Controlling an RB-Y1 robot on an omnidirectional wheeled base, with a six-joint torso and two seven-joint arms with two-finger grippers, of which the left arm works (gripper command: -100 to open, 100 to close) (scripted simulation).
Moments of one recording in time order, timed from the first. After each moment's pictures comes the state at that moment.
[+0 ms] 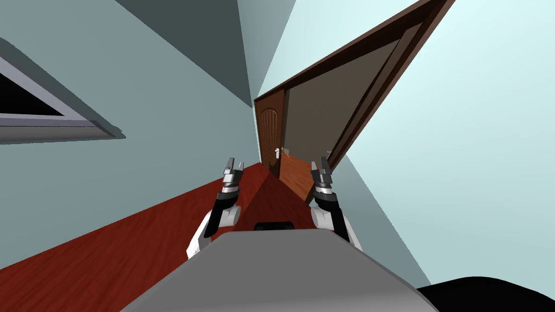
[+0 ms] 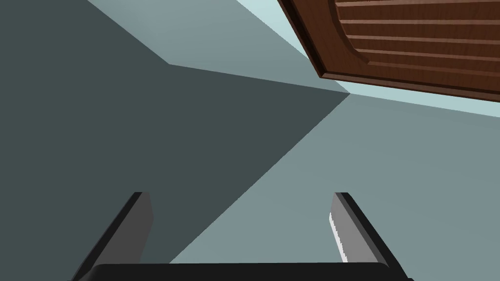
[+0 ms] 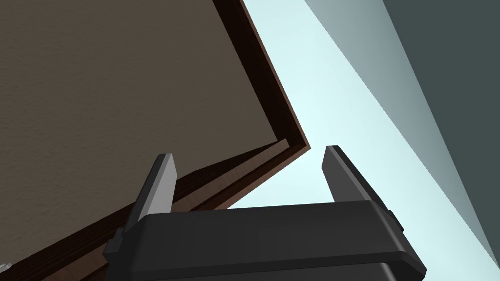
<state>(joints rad) 0.38 0.05 -0.04 -2.19 -0.05 -0.47 0.09</state>
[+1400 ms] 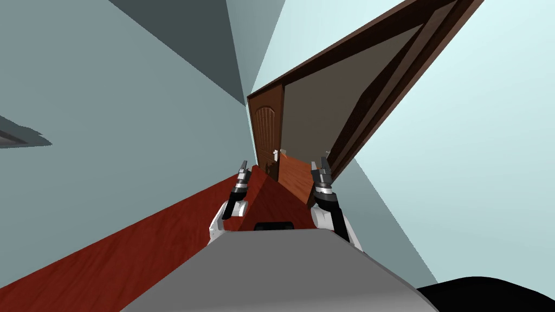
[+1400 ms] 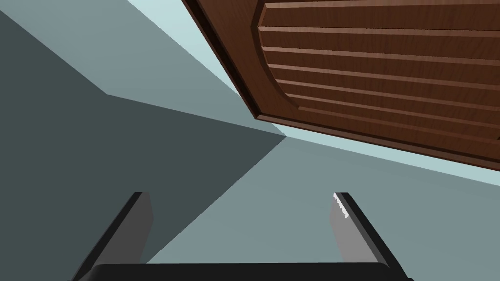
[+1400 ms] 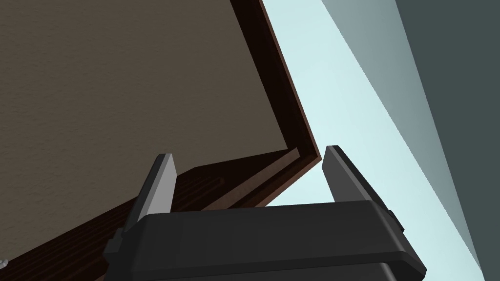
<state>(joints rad) 0.23 0.08 -0.07 -1.91 -0.05 -0.48 0.10</state>
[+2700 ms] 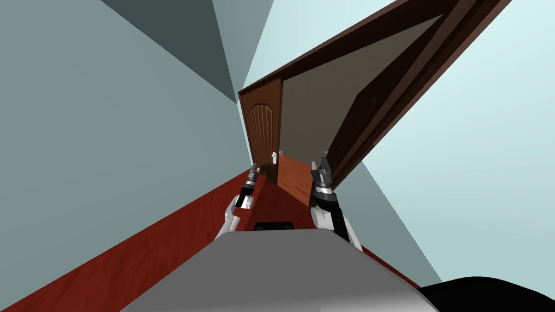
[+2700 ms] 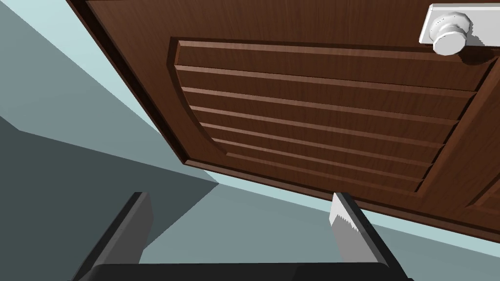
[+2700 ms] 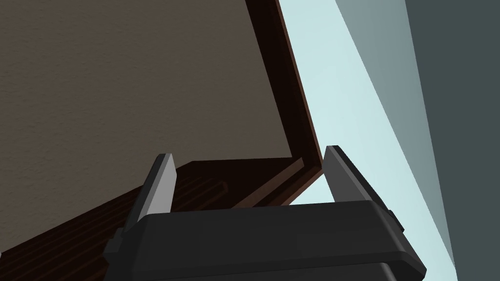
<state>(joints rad) 0.04 0.10 -0.11 -1.57 -0.04 -0.48 0.12</state>
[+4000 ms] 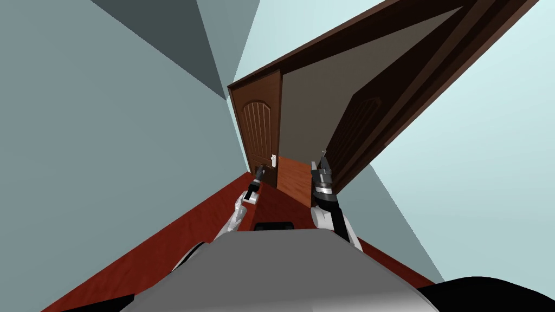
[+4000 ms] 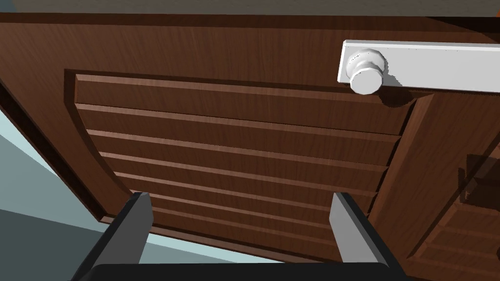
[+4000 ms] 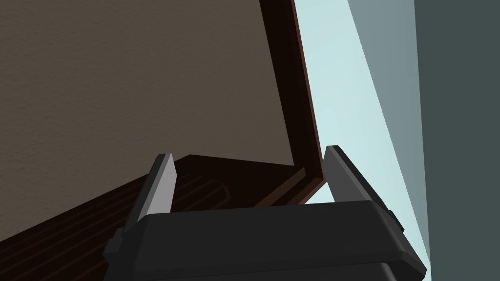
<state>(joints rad) -0.16 0.09 -0.15 -1.23 -0.03 -0.49 0.14</state>
